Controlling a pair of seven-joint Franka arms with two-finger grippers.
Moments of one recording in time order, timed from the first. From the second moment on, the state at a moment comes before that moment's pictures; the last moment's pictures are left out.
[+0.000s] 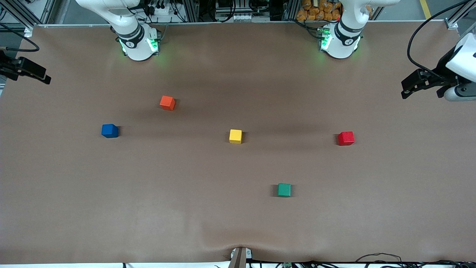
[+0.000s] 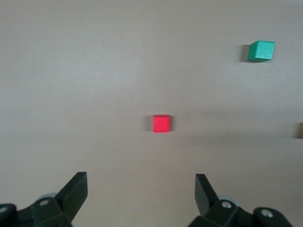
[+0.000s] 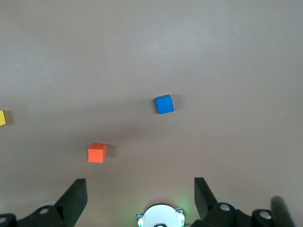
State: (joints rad) left arm -0.11 -0.05 0.03 -1.60 0.06 1.61 -0.11; right arm 0.03 -0.05 -0.09 -1.52 0.01 1.35 0.07
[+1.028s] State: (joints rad) left arm -0.11 -0.04 0.03 -1.61 0.04 1.60 -0.11; right arm 0.02 -0.04 -0.09 -1.52 0.00 1.33 0.07
